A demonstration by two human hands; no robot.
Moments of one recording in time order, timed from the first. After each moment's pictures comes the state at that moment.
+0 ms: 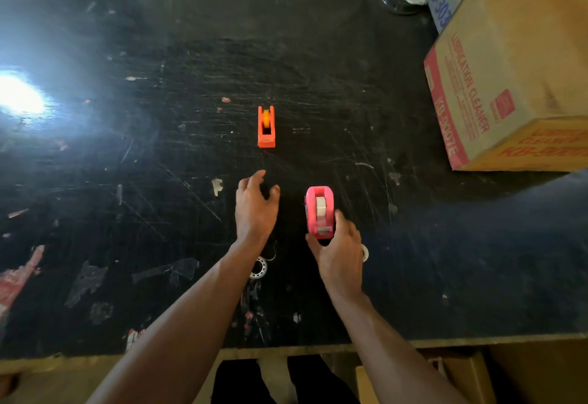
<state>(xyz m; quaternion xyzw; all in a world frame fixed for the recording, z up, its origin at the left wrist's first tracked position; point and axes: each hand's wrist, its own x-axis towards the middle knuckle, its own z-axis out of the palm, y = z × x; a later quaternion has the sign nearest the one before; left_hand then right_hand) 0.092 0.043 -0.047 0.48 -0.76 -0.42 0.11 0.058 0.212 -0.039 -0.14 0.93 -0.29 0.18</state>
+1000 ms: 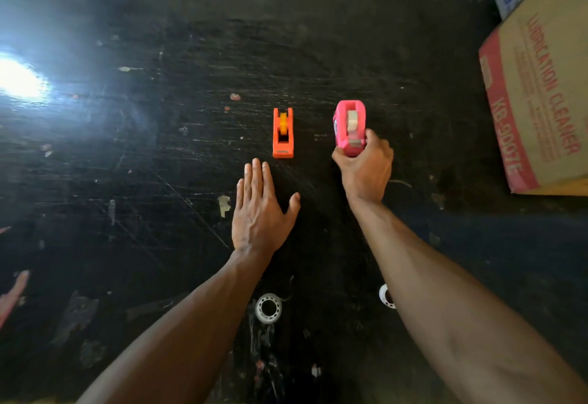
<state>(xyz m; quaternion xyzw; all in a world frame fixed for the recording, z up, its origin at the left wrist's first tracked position) 0.073 -0.003 -0.094 0.40 -0.90 -0.16 -0.01 -0.099 0.075 -0.064 -0.10 0.94 -0.33 0.05</state>
